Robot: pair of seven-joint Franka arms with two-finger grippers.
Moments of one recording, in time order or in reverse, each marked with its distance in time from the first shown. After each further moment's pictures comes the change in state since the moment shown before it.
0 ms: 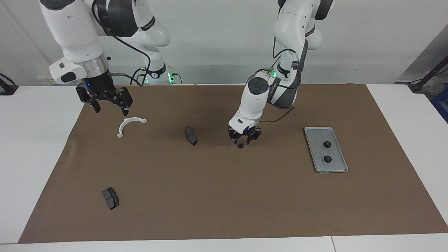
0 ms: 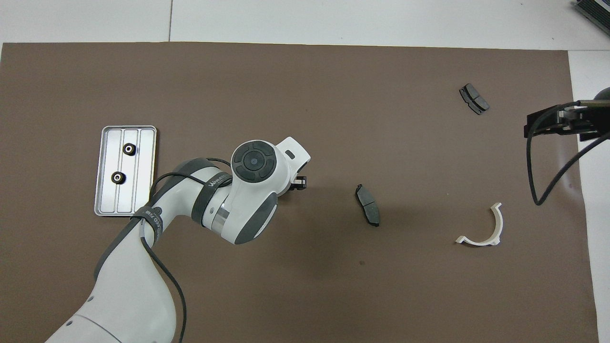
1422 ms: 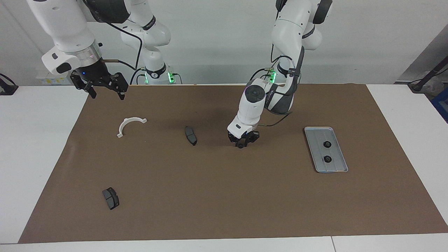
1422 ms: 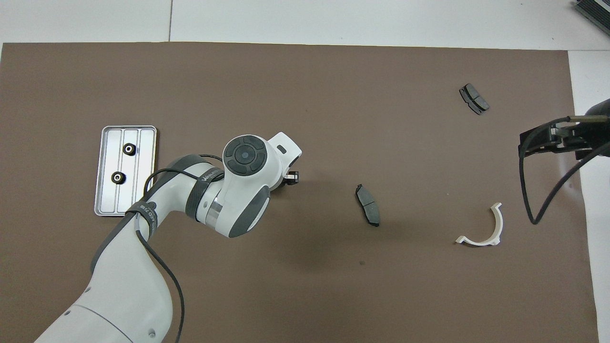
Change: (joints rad) left arm 0.023 0.016 0.016 0.003 0.000 0.014 0.014; right arm 0.190 -0.021 -0.169 -0.002 0.001 -0.099 0.005
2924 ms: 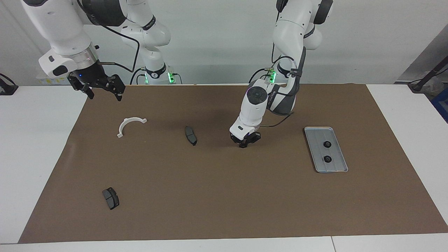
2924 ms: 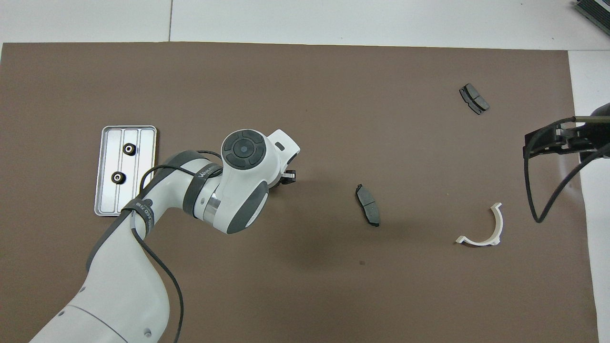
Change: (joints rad) left arm 0.015 -0.001 0.004 0.048 -0.004 -0.093 -0.001; right arm -0.012 0.000 -0.006 -0.009 0.001 0.000 0.000
